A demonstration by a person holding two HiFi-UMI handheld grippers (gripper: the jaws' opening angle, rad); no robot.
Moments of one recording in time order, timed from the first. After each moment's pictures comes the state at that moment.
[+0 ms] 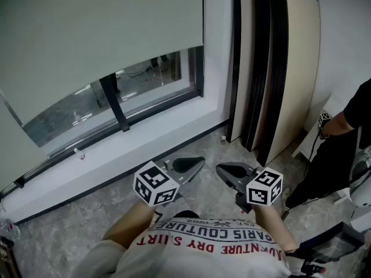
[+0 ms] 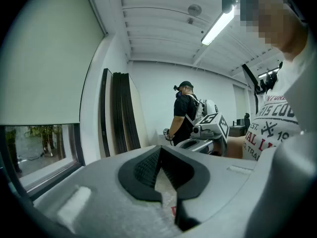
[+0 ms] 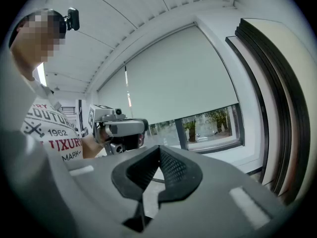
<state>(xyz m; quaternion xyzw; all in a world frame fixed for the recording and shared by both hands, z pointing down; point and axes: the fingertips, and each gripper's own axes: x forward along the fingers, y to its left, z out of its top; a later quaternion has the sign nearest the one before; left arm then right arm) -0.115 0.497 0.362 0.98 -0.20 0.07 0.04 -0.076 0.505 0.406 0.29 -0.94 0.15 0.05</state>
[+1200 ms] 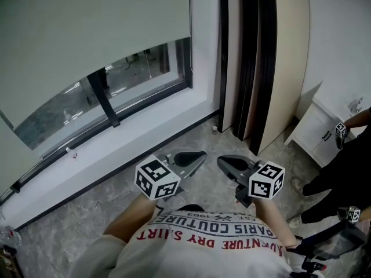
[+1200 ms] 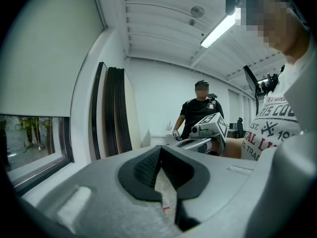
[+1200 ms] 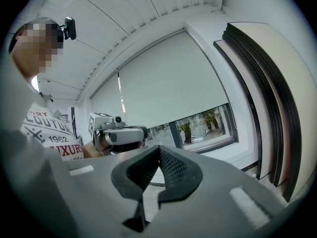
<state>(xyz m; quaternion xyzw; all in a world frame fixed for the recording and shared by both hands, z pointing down) -0.080 0.504 0.371 0.98 -0.16 0.06 0.06 -0.041 0.512 0.404 0.33 -0.93 0.17 0.02</state>
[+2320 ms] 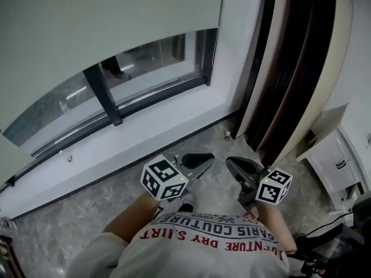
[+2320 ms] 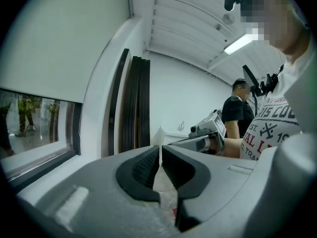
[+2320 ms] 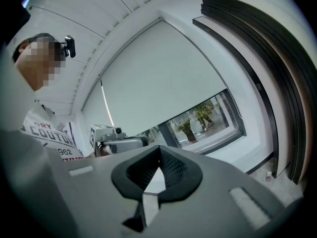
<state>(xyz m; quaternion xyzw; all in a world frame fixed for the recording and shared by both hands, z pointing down) -0.120 0.287 0.433 0.97 -0.17 0.06 0.13 -0.078 0.290 0.446 0.32 -0.91 0.25 -0.01</state>
